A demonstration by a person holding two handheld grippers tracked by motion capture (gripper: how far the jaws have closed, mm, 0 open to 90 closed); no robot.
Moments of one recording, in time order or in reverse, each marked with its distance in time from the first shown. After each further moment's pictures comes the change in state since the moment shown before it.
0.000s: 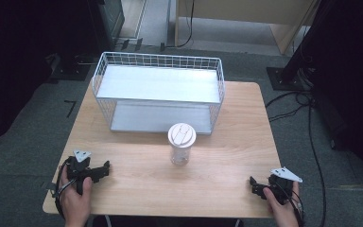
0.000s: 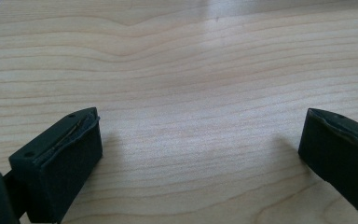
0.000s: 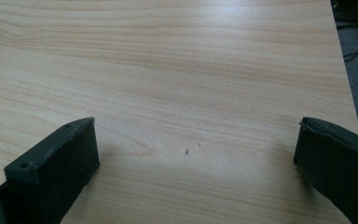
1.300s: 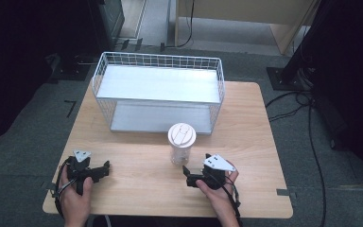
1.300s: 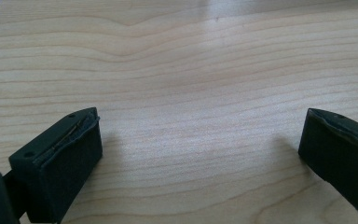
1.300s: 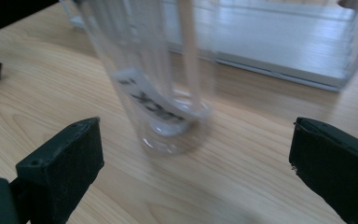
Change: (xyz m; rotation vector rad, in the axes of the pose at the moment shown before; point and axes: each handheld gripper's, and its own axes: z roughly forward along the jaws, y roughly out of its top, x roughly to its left) left arm 0.000 0.000 0.000 -0.001 0.000 -0.001; right arm 0.198 0.059 0.017 -0.236 0.376 -0.137
